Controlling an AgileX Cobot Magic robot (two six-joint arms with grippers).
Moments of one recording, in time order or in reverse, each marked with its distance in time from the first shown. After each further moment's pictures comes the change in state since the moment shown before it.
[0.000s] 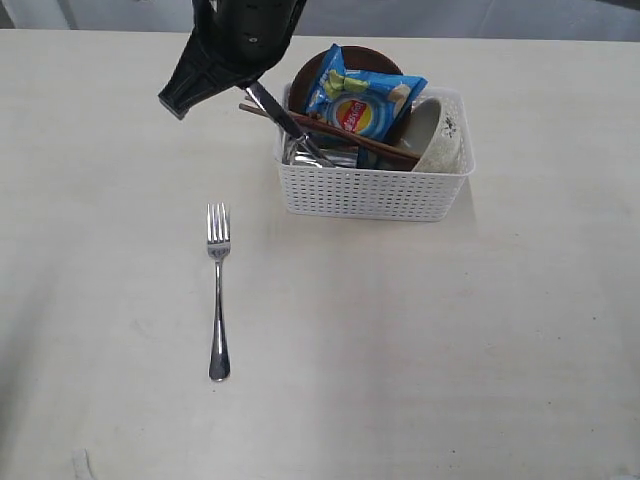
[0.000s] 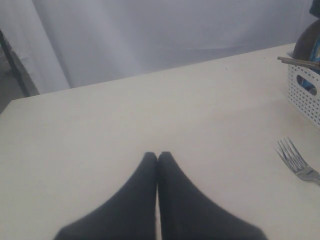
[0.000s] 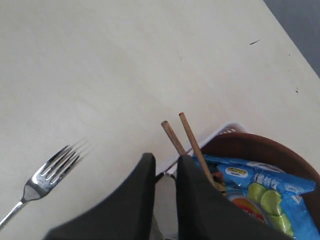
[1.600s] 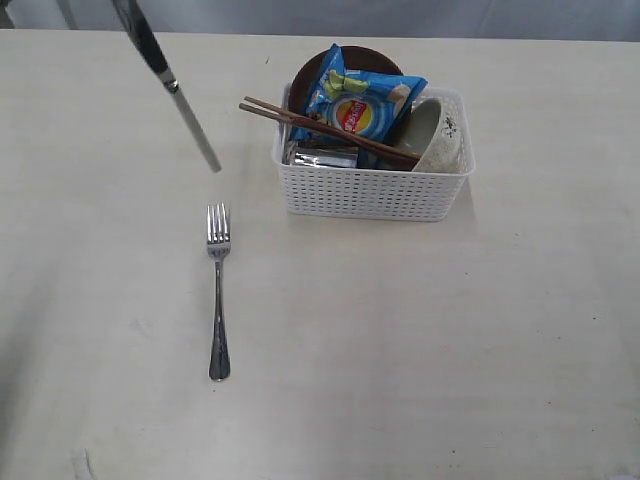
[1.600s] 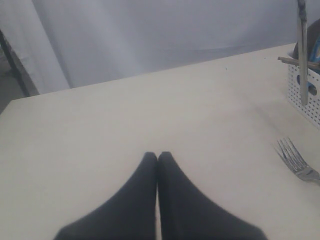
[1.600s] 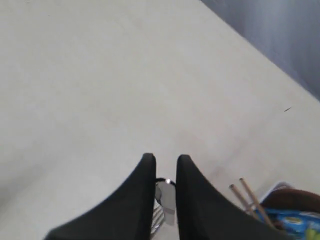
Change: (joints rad) left arm 0.000 0.000 0.000 0.000 0.000 0.000; right arm 0.121 0.000 -0.337 0.134 0.152 0.082
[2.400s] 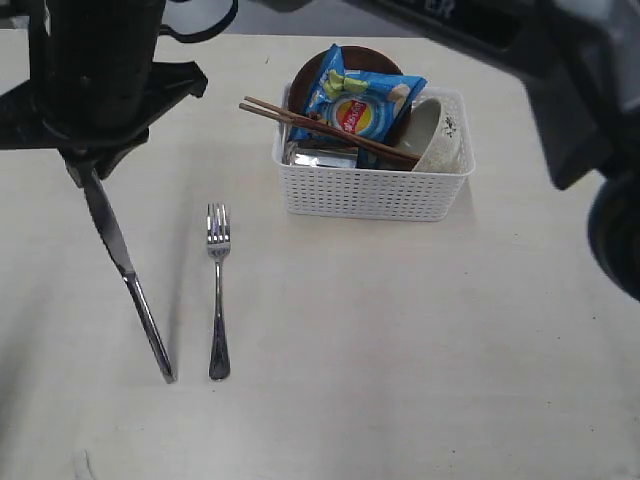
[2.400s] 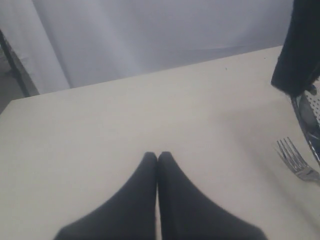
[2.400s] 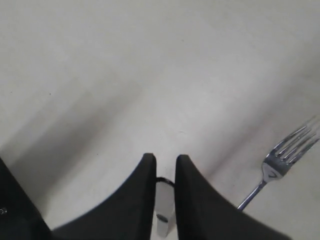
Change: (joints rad) left arm 0.000 0.000 0.000 0.000 0.000 0.000; right arm 0.000 0.175 0.022 0.406 0.103 0.008
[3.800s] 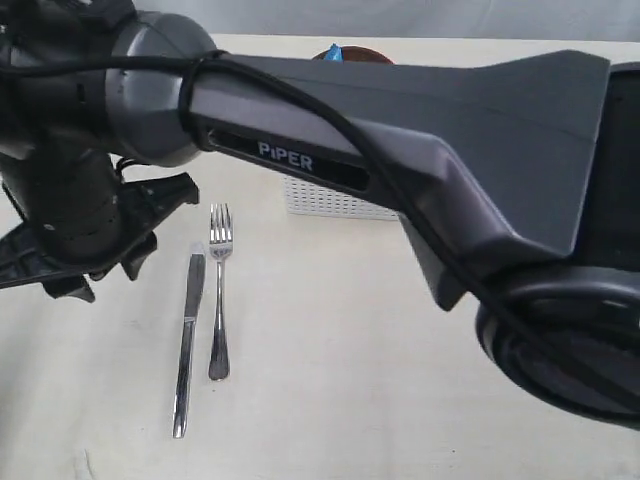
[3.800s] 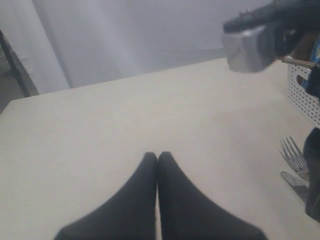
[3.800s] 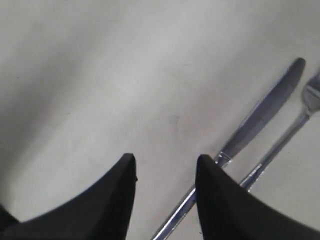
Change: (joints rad) left arm 0.000 0.000 0.000 0.000 0.000 0.000; right arm 0.155 0.098 0.046 -0.179 0.082 0.300
